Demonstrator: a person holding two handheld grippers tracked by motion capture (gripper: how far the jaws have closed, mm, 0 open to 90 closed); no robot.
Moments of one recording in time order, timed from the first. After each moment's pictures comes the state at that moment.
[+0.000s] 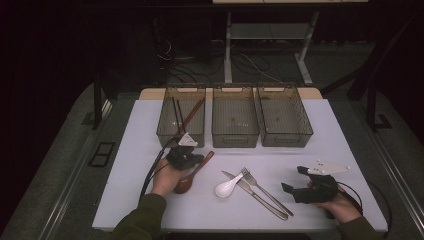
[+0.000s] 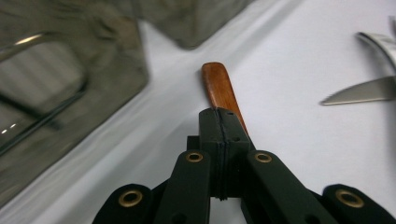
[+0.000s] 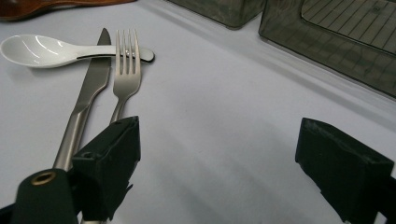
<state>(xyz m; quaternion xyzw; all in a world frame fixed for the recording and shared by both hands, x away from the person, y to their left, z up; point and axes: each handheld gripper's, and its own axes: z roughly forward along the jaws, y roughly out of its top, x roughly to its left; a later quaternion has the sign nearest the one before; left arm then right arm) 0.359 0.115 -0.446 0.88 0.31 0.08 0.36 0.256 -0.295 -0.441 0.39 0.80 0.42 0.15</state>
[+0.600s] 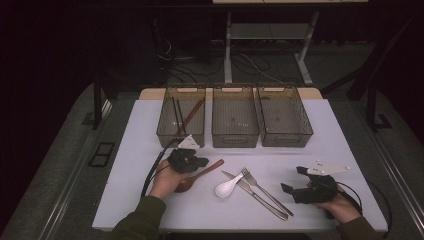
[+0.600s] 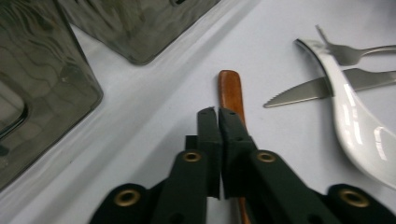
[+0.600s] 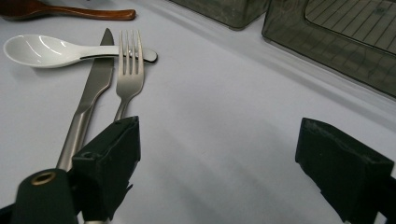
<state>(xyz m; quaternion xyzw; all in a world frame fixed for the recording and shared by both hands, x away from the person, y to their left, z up) 0.345 0.117 -0.434 0.88 0.28 0.06 0.39 0.255 -0.294 -0.441 0.39 0.81 0.42 0.15</state>
